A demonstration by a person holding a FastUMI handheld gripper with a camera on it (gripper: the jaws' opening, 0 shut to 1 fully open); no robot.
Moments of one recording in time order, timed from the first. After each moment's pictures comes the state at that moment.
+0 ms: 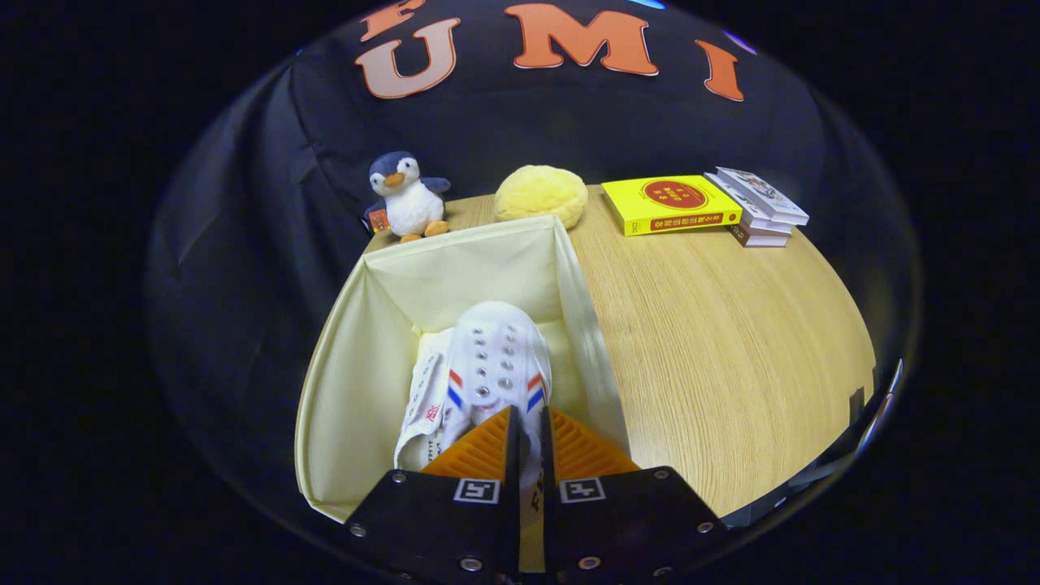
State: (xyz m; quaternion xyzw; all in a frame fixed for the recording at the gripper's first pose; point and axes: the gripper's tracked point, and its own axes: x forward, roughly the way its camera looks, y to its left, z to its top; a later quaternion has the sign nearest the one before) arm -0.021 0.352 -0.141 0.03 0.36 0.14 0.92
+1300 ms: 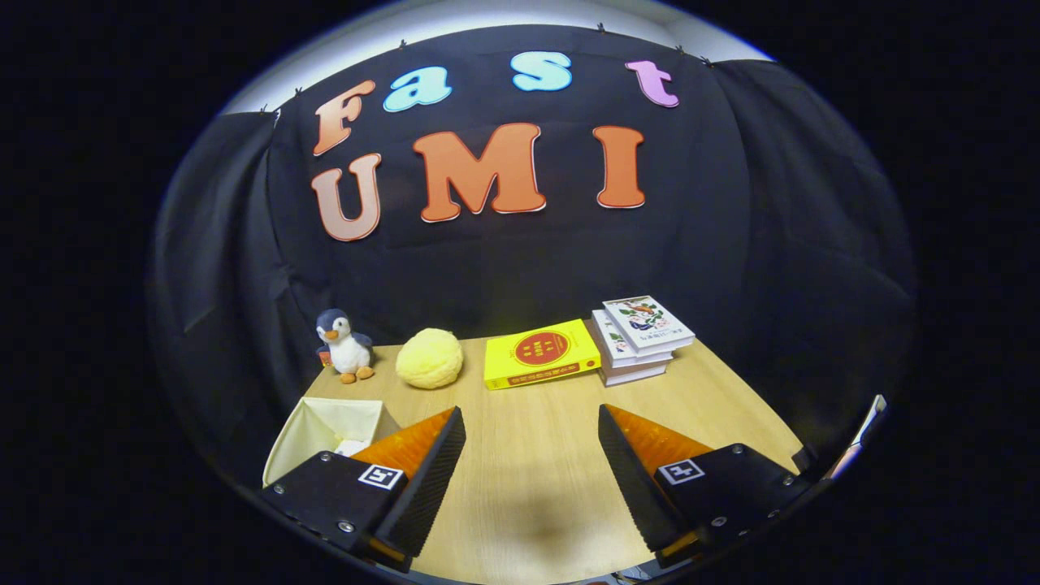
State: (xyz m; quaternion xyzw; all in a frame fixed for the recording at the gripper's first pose) arm 0.044 0.069 0.005 0.06 0.17 0.06 0.98
